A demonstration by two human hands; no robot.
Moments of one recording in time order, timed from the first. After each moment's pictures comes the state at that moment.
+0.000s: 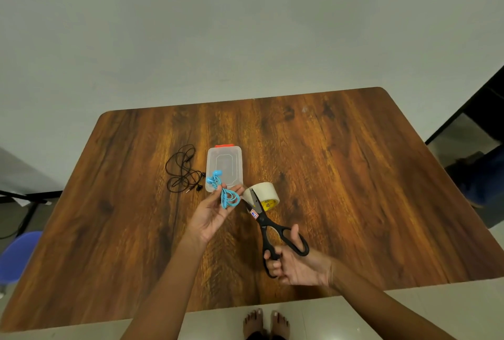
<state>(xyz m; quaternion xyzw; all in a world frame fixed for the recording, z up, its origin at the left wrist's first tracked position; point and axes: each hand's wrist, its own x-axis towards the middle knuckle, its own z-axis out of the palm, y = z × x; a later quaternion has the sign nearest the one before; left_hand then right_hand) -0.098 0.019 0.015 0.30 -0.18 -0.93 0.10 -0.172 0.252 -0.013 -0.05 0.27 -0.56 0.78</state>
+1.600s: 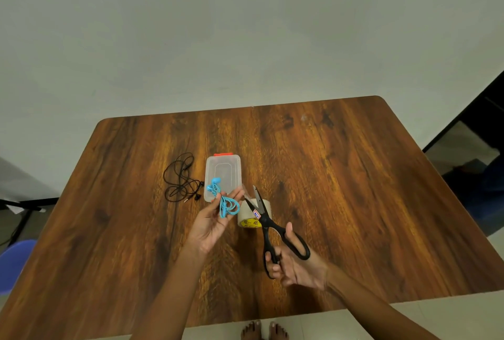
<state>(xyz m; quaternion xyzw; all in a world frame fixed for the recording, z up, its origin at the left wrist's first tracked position) -0.106 0.016 0.012 0.25 -0.13 -0.95 0.10 -0.187 0.243 -0.008 -0.08 0.37 -0.57 0.73</state>
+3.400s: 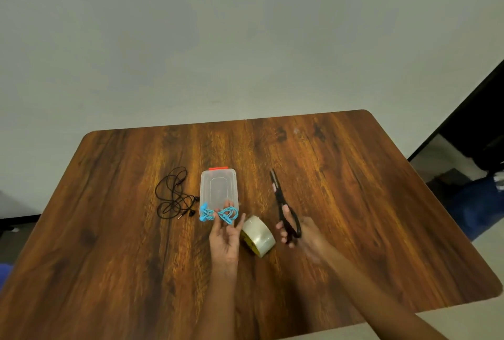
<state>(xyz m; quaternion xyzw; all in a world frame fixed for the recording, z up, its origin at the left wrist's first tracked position) -0.136 0.048 -0.035 0.25 0.00 -0.93 0.26 -0.243 0.209 0.007 -0.06 0.68 -0.59 0.44</state>
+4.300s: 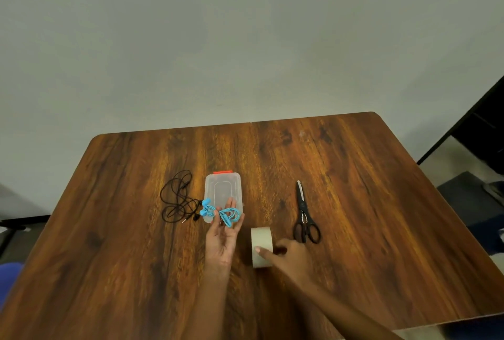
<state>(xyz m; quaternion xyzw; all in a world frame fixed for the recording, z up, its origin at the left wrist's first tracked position) -0.131 0.029 -0.012 0.27 0.00 -0.94 0.23 -0.200 0.196 -0.047 -0.19 0.87 -0.36 0.28</state>
